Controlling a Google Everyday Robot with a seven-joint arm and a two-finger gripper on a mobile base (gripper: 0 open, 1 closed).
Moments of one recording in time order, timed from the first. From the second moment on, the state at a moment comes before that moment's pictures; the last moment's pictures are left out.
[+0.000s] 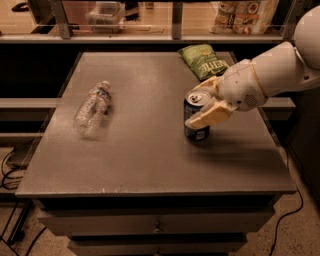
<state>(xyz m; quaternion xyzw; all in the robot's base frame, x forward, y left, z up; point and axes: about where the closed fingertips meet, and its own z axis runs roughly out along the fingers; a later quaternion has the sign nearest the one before) 0.519 -0.079 0.905 -0.64 0.65 0.22 0.36</state>
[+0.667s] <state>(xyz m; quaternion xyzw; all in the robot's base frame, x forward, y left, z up) 0.532 -0.083 0.929 -0.68 0.66 0.07 0.31</state>
